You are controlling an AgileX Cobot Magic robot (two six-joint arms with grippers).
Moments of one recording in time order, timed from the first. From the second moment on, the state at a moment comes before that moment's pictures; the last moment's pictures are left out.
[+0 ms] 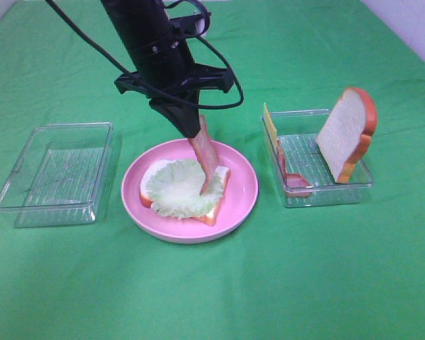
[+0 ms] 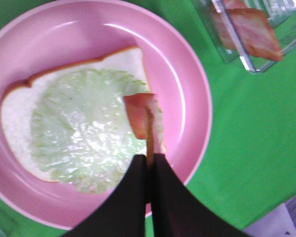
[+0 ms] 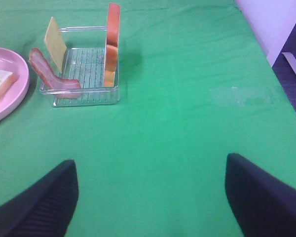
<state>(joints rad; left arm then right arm) -0.52 2.21 -1.96 -0.31 1.22 -0.01 -0.02 -0.01 -0.51 0.04 1.07 -0.08</state>
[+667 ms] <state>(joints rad) -0.52 2.25 -1.96 -0.13 1.22 -0.15 -0.02 -0.01 -0.51 0.04 1.07 -0.08</state>
